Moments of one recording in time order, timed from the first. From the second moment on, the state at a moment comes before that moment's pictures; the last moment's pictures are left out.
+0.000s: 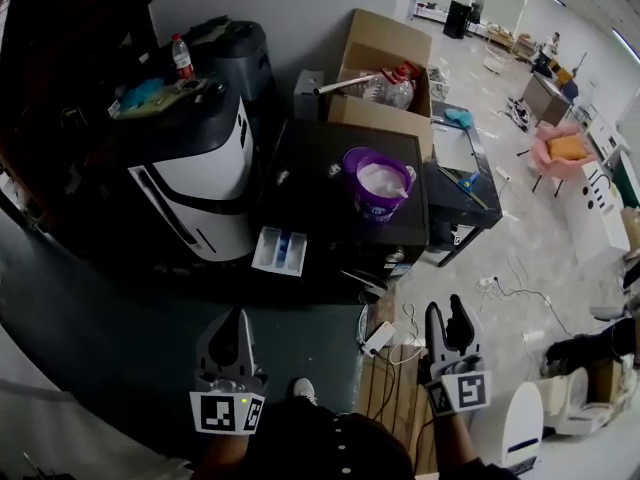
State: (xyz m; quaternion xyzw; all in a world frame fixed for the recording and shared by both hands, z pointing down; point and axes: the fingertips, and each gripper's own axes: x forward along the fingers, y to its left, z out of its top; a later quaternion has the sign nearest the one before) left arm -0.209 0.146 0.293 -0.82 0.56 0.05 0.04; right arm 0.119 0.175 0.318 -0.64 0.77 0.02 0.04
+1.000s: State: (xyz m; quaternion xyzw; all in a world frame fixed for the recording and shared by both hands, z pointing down) left arm -0.157 0.001 0.315 -0.85 0.52 0.03 0.02; right arm 0.158 0.047 0.346 -0.67 0.74 -0.03 0.02
